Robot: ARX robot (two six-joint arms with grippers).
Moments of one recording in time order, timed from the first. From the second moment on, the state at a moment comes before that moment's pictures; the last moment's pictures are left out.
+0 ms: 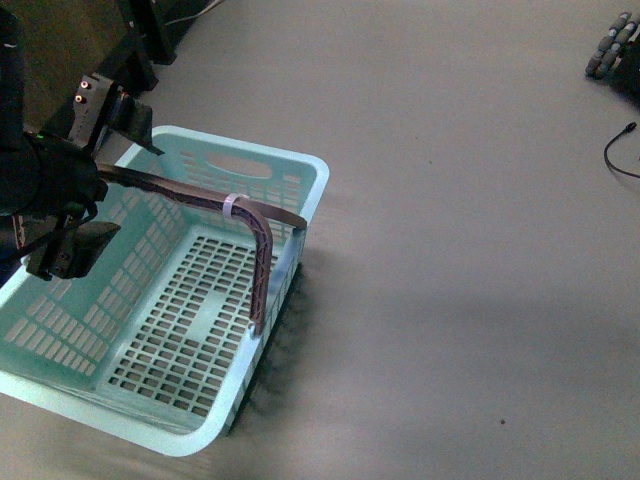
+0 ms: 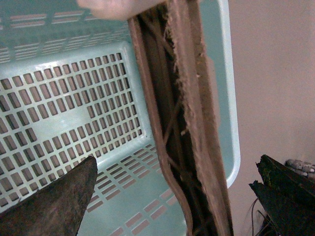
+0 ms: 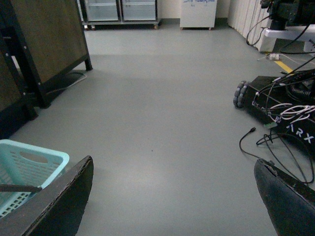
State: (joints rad) left arm -0.12 2.13 0.88 0.47 0.00 -1.20; right arm 0.00 0.00 0.02 0.00 0.00 0.00
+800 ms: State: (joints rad) left arm -0.16 2.20 0.94 0.52 0.01 -1.32; right arm 0.00 0.00 0.02 0.00 0.00 0.00
